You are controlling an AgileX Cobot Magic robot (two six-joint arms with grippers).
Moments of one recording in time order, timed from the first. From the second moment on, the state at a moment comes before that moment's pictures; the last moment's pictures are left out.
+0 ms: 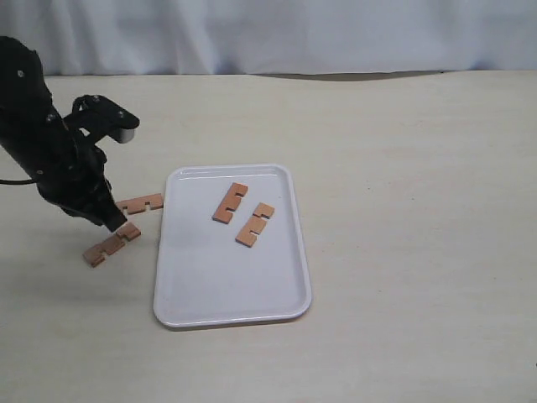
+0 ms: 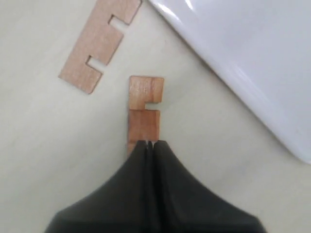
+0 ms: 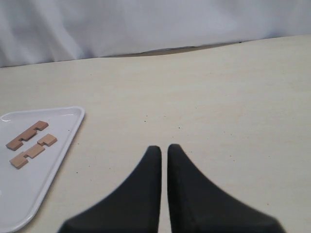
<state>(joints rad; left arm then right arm) -0.28 1.76 -1.04 -0.14 0.79 0.55 -0.19 0.00 0.00 0.07 0.35 0.07</state>
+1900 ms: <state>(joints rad) -0.36 1.84 -1.11 -0.22 0.68 0.50 -0.19 0.00 0.00 0.07 0.35 0.07</state>
